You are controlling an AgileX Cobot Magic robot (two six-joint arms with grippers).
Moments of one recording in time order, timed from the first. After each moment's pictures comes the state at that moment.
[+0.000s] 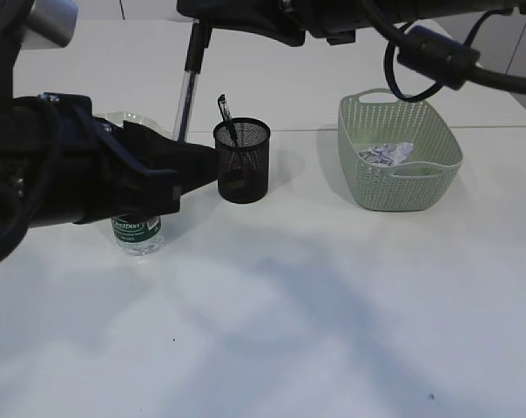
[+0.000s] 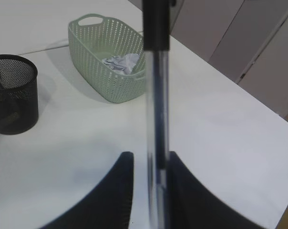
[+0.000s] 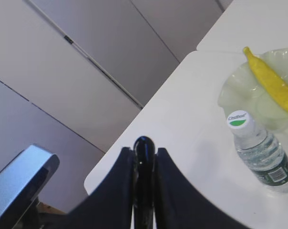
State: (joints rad) left arm -0.82 1.19 -0.72 -0.06 -0.05 -0.25; right arm 0.45 1.50 -1.27 1.40 0.66 -0.89
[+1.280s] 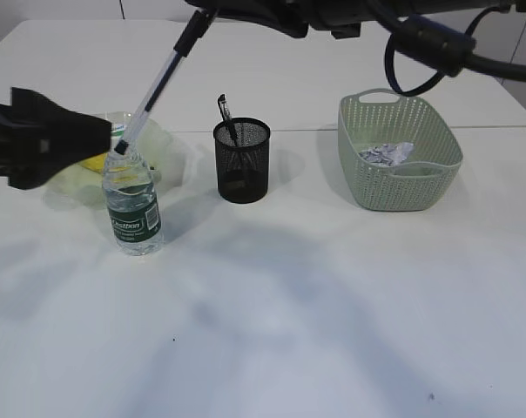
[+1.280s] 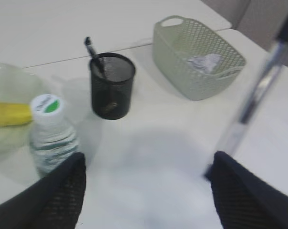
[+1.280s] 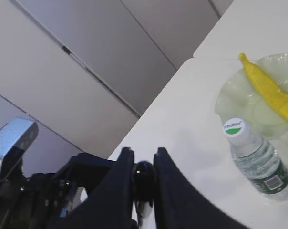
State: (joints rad) left arm -0.57 1.05 -0.72 0.03 0.17 -0.25; right arm 0.46 1.50 -1.27 1.42 0.61 -0.89
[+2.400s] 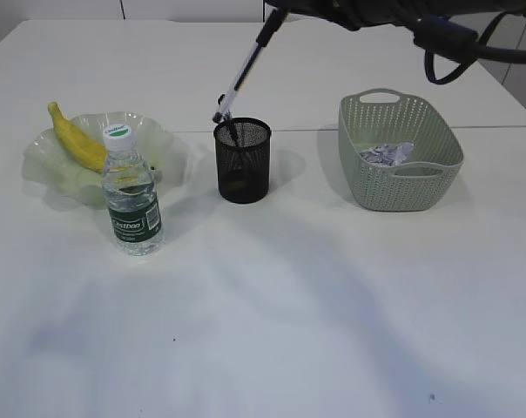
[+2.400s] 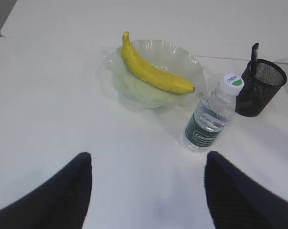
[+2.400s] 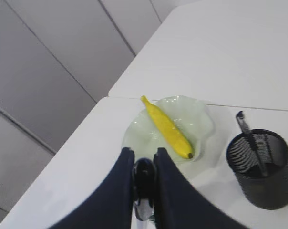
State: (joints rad) left arm -0.21 0.60 -0.72 0.20 0.69 -0.42; right arm 0.39 1.53 -1.27 1.30 0.38 -0.89
